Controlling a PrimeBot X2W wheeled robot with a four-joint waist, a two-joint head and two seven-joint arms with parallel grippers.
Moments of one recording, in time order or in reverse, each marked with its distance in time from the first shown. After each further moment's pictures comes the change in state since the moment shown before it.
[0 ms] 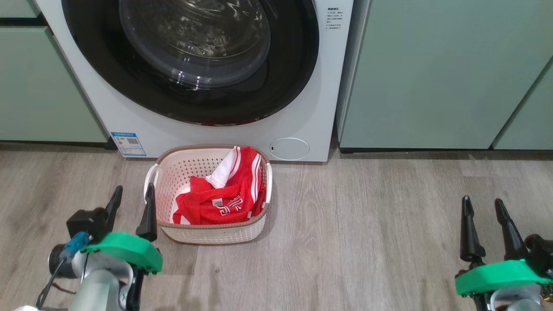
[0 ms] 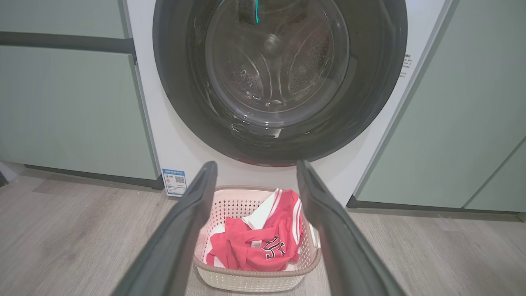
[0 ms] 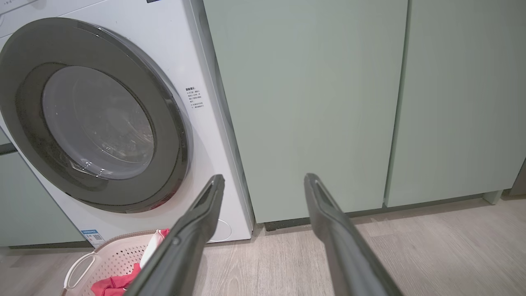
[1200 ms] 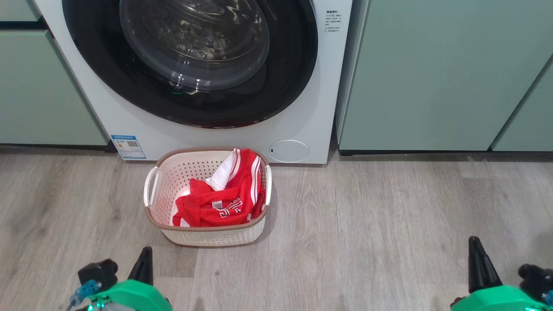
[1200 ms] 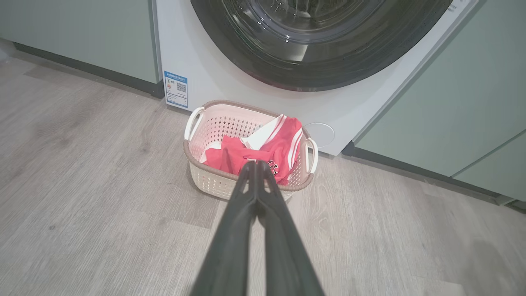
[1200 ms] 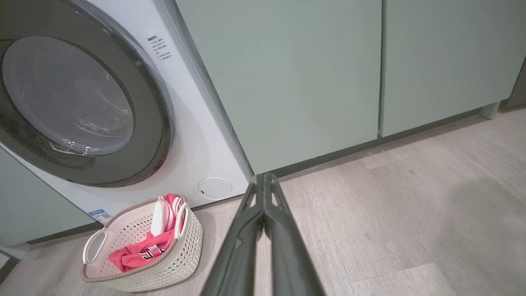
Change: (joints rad) left arm 0.131 -0.038 -0.009 0.114 -0.138 0.001 0.043; right arm 0.058 0.019 0.003 0.115 0.124 0.000 0.040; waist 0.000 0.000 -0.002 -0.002
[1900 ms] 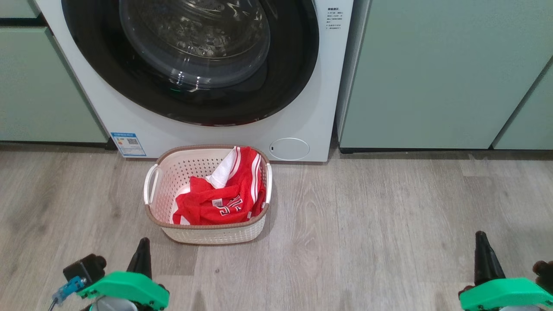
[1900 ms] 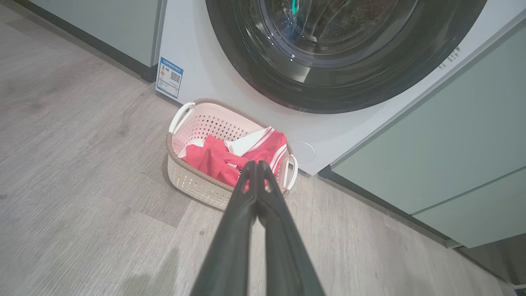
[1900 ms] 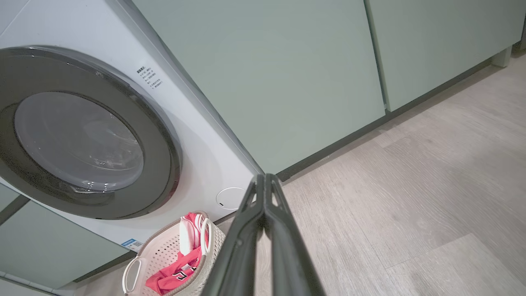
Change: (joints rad) left arm 0.000 -0.005 0.002 -0.070 -0.228 0.000 0.061; right arm -0.020 0.001 -0.015 -0.016 0.222 0.000 0.062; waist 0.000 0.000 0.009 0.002
